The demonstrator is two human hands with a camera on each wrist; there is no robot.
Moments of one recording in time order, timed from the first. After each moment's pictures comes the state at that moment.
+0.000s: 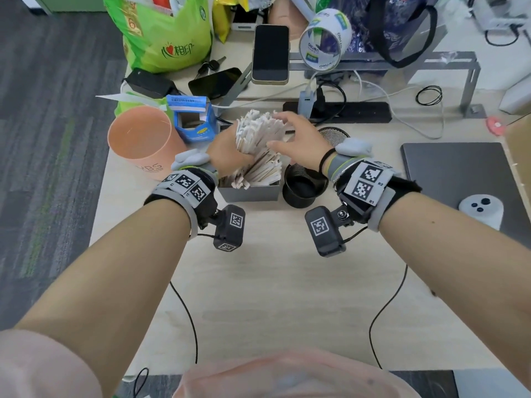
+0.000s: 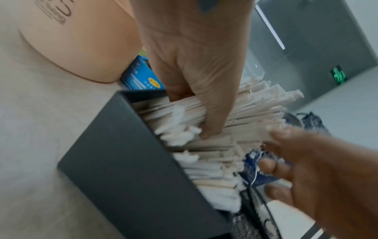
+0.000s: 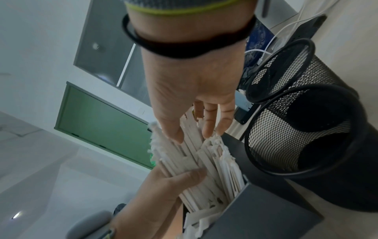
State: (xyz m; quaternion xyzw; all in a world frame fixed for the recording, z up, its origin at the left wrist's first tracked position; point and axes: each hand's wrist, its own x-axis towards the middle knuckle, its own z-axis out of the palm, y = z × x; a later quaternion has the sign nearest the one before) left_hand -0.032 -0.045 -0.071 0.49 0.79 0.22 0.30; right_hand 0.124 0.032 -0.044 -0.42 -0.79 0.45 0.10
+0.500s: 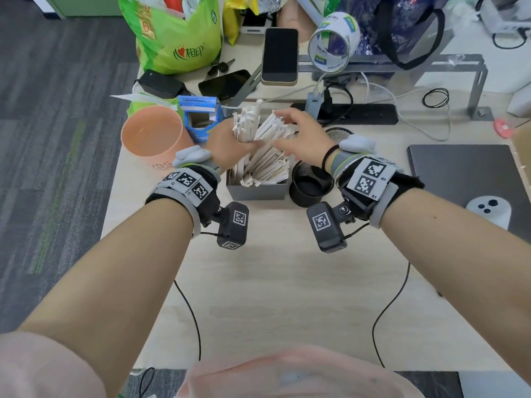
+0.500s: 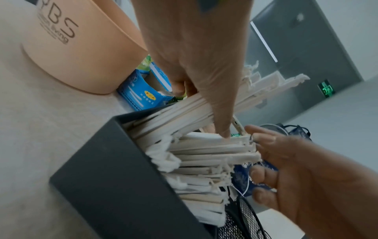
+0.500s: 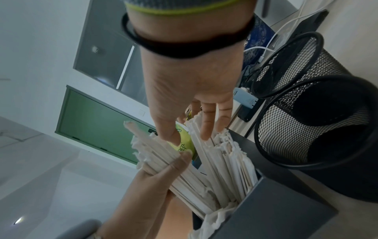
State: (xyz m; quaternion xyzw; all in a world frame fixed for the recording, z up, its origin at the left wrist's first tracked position) left_hand -0.043 -0.053 -0.065 0.47 0.80 0.28 0.24; right_hand 0.113 0.028 -0.044 -0.41 -0.77 0.47 0.12
